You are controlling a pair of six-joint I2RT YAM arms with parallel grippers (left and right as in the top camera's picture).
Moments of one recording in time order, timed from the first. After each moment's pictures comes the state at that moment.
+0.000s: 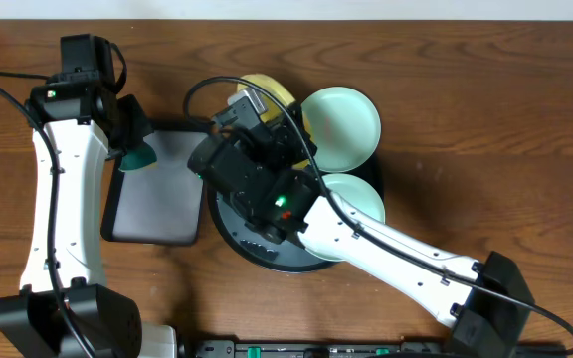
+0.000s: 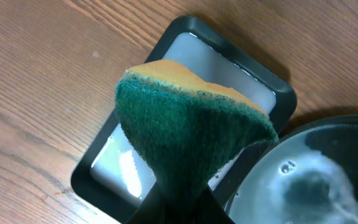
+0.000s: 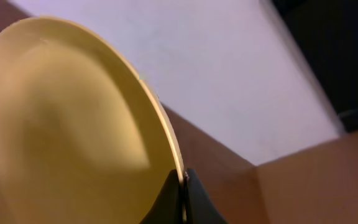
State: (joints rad) left arm 0.14 1.62 1.57 -1.16 -0.12 -0.38; right arm 1.03 1.84 1.62 -0.57 1.23 -0.06
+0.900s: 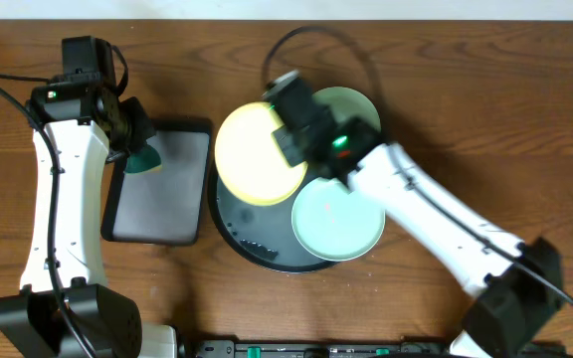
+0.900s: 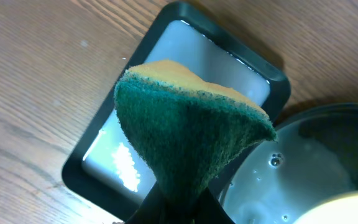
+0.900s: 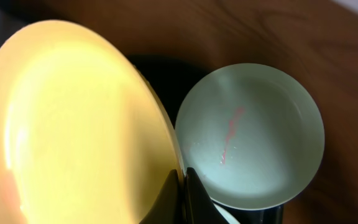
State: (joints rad) left arm 0.14 1.62 1.56 -1.18 -0.08 -0.38; right arm 0.72 1.79 1.62 -0.76 0.21 0.19
